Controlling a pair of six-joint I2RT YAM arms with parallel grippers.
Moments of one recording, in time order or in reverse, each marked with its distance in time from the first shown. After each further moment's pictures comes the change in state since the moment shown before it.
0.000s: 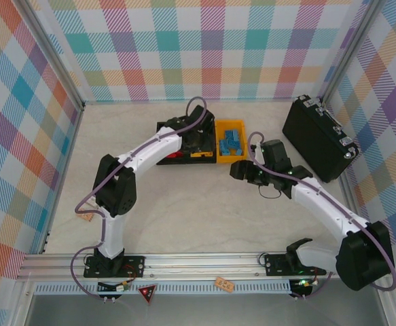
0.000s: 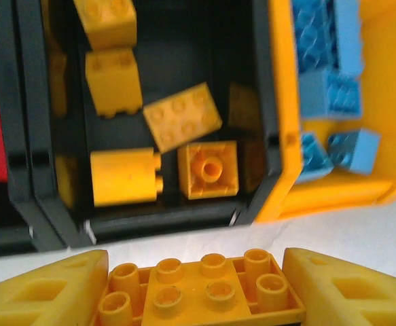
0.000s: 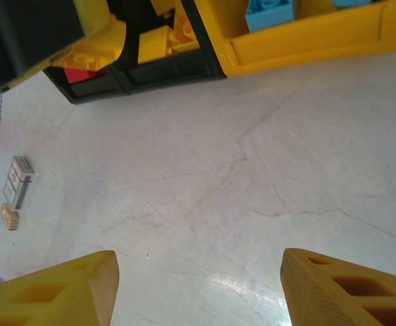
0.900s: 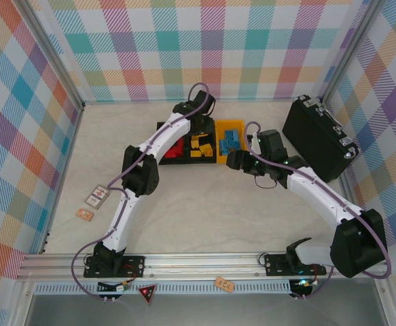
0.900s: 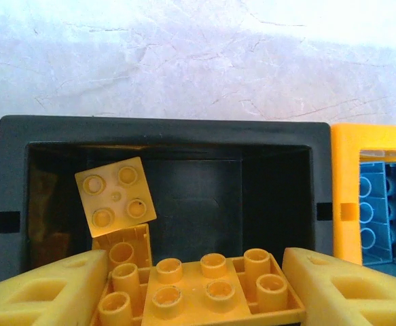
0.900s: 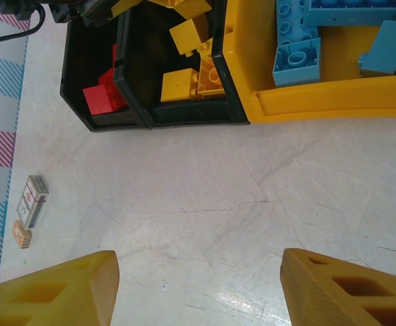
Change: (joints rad) left arm 0.091 0.450 0.590 -0.136 -0.047 0.045; right arm 0.000 0.088 0.103 0.019 0.003 -0.003
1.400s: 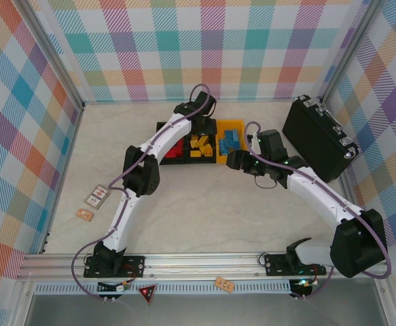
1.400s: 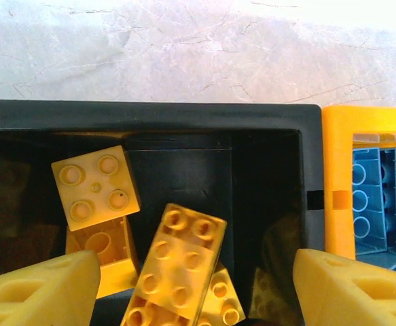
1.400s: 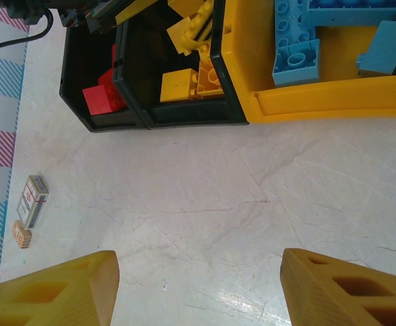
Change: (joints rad) left arm 0.000 0.007 0.003 -0.008 0.028 0.003; right arm 0.000 0.000 0.000 0.000 0.000 0.000
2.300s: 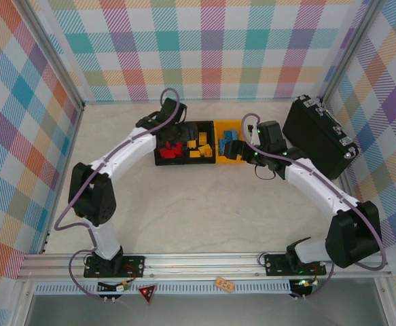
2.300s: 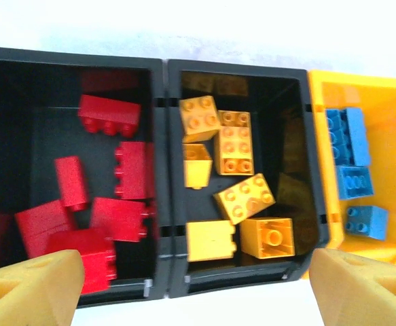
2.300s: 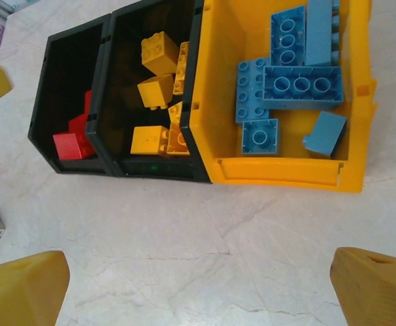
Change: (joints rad) left arm 0.067 -0.706 -0.859 0.333 -0.003 0.057; right arm -0.034 0.083 0.109 -0.008 0.116 -0.103
